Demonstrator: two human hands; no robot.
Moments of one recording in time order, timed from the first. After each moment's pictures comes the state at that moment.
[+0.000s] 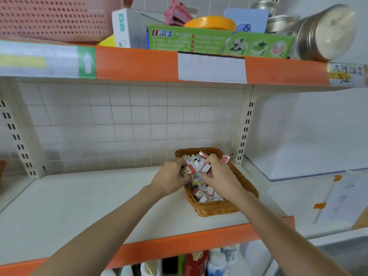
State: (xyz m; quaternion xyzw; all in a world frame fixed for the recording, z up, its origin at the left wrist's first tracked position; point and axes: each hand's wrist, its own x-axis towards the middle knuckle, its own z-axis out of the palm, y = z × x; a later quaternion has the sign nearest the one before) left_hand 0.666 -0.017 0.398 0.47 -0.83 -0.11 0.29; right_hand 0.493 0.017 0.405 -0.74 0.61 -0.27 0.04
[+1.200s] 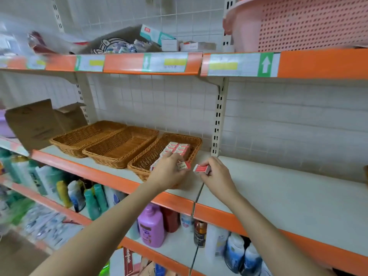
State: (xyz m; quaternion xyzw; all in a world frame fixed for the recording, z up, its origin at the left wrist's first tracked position) left_hand 1.143 0.136 0.394 0.71 -0.63 0.01 0.32; right_hand 0.978 0.081 0.383 -0.83 0.37 -0.36 0.20
